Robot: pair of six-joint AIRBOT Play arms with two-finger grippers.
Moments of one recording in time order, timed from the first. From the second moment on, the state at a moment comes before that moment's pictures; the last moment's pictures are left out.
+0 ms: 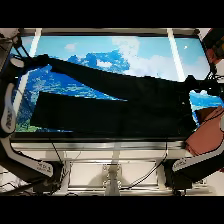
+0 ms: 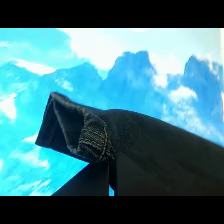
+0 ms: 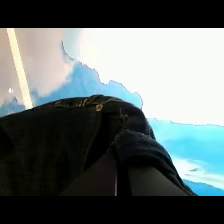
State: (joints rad) left arm 0.24 -1.71 1.58 1.04 -0.65 -1.22; right arm -0.53 -1.77 1.39 -0.77 0.84 1.08
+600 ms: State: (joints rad) left arm 0.26 -1.62 1.59 1.16 -0.50 -1.35; right arm -0.44 -1.75 1.39 -0.75 0.69 1.08
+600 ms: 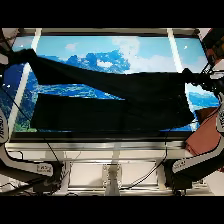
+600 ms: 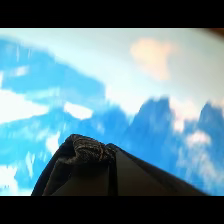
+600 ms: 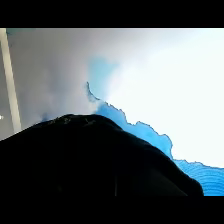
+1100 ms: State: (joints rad) left arm 0.22 -1.57 1.58 1.22 -0.73 -1.11; right arm -0.44 -1.73 1.39 -0.73 0.70 1.09
